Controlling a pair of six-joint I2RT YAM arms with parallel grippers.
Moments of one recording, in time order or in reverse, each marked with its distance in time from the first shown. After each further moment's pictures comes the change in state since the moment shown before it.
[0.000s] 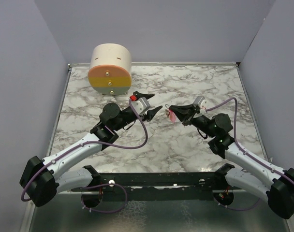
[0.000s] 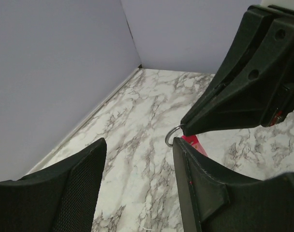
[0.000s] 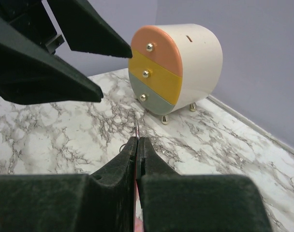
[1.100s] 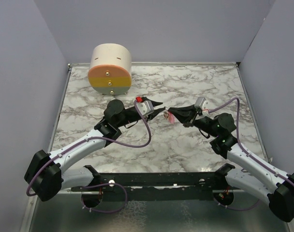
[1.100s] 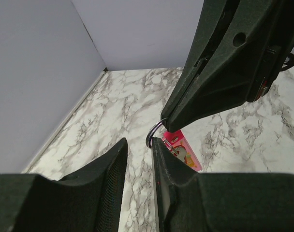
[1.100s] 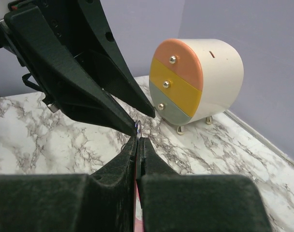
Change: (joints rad) left arm 0.027 0.081 0.013 0.014 0.226 0.026; right arm -0.002 -0.049 0.035 -0.053 -0.117 0.002
